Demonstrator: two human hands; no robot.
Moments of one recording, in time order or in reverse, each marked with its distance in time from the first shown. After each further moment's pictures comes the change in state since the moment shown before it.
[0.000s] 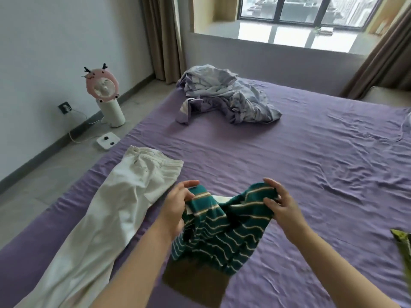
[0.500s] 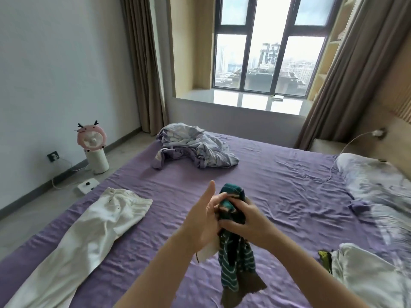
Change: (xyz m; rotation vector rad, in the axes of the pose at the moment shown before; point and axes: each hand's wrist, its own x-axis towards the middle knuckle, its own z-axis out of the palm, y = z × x) left_hand -0.194 0.059 0.207 -0.245 -0.637 -0.067; right_hand -0.139 -0.132 -0.123 -0.609 -0.214 -0.484
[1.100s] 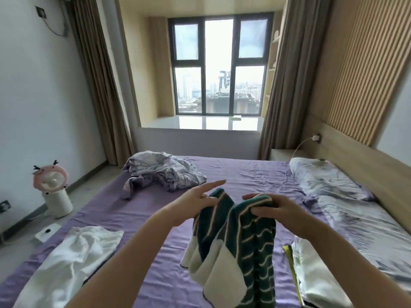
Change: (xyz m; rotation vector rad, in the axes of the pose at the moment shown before) left_hand 0.005 0.028 0.085 0.997 -0.240 0.095; right_hand -0.124 -0.006 -0.146 0.499 0.086 0.122
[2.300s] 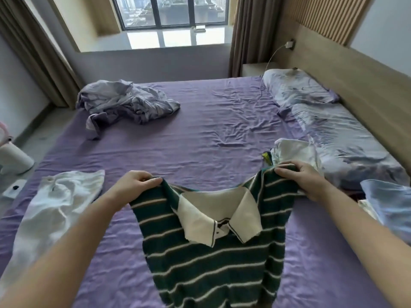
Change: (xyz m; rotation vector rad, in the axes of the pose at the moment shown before) left_hand -0.075 -0.167 -0.060 0.360 0.155 -0.342; right_hand -0.085 0.143 0.030 0.040 0.556 0.442
